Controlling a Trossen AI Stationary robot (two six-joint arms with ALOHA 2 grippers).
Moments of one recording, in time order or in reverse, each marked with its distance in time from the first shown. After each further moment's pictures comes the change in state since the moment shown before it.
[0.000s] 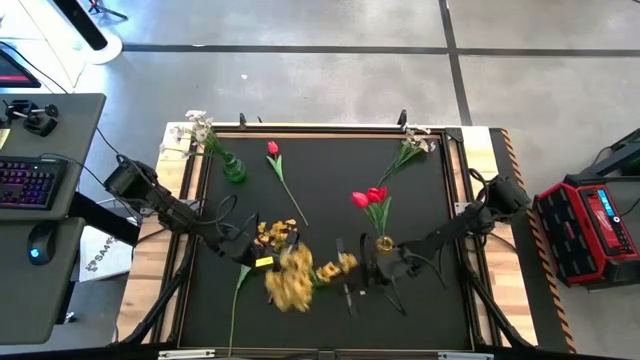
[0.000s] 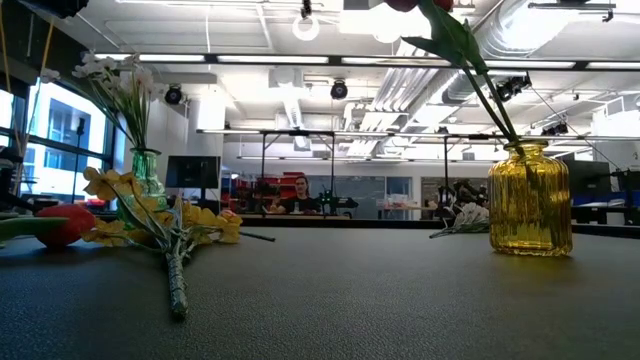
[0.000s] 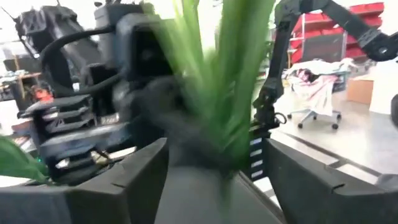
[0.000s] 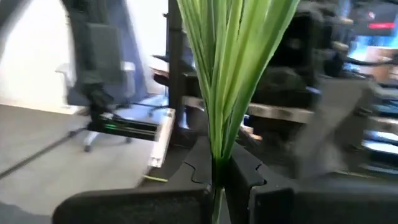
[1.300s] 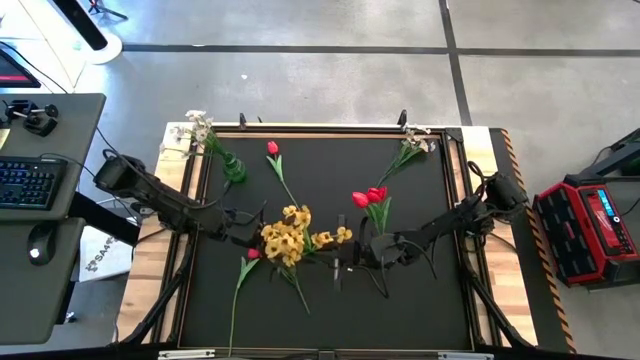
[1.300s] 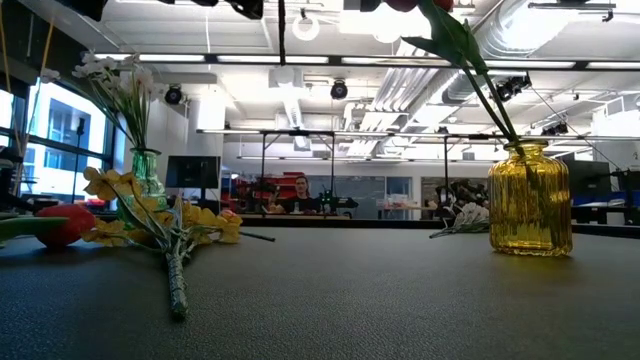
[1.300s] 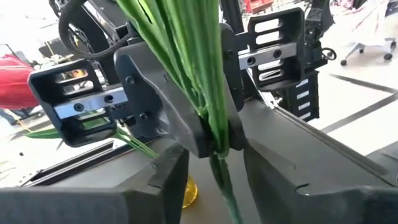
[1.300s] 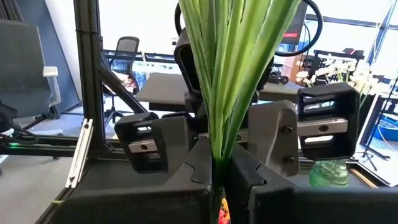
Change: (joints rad) left arm 0.129 -0.126 0.000 -0.309 -0.006 0.182; right arm -0.072 -0.001 0.002 0.042 0.164 -0.044
